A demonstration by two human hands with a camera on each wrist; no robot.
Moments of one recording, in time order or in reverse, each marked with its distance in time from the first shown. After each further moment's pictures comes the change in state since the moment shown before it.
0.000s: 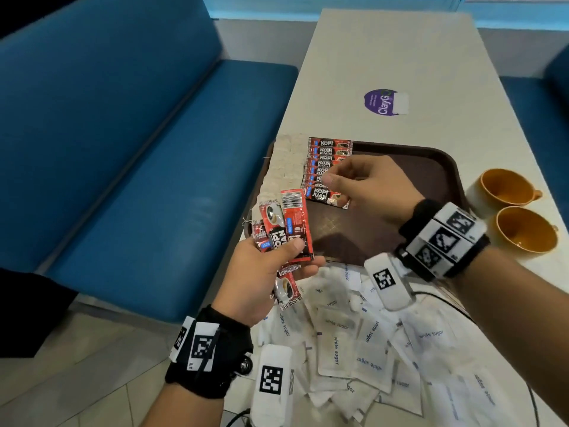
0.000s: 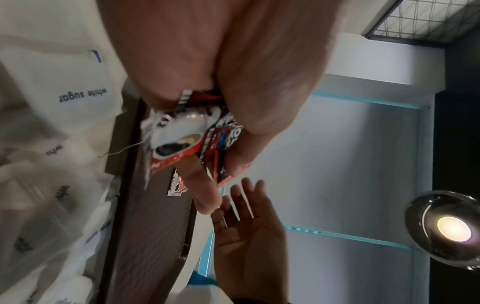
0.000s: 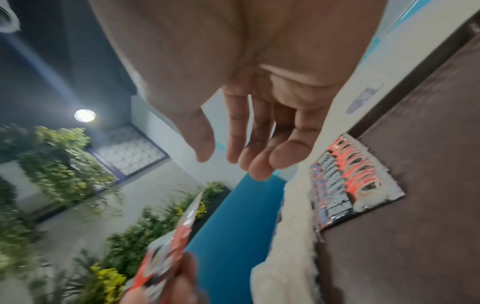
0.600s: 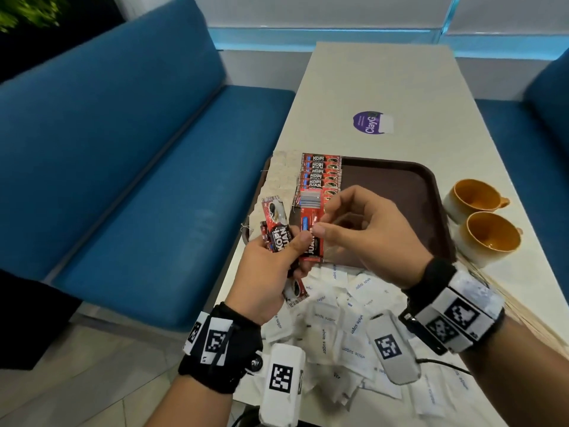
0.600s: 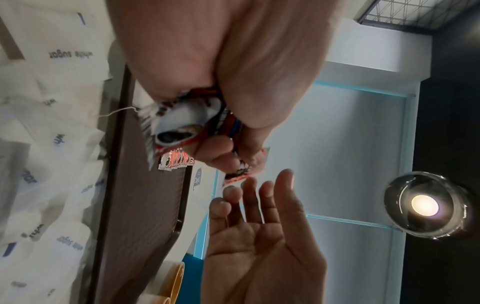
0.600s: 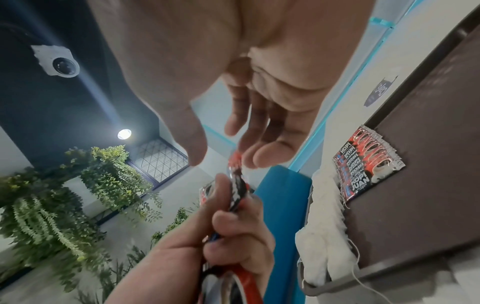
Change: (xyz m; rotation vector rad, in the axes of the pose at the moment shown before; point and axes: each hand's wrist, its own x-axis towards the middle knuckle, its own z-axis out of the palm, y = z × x) left_hand -0.018 -0.004 0.028 0.033 0.016 0.094; right_hand -0.102 -0.022 -0.003 0.227 -0.030 -0.146
